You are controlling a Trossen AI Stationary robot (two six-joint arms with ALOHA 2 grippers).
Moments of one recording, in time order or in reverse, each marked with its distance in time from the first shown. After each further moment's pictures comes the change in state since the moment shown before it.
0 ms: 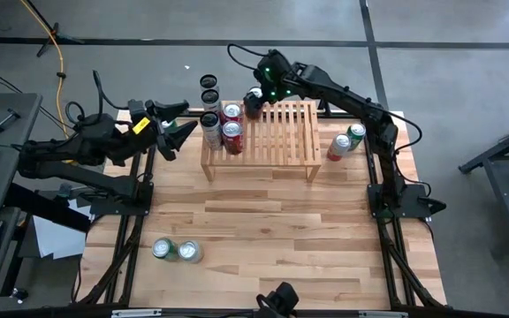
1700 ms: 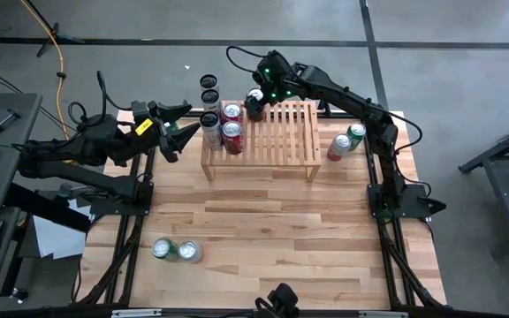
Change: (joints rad) left arm 0.000 0.014 0.000 0.001 0.018 0.001; right arm 0.003 0.000 -0.001 -0.021 0.002 -0.078
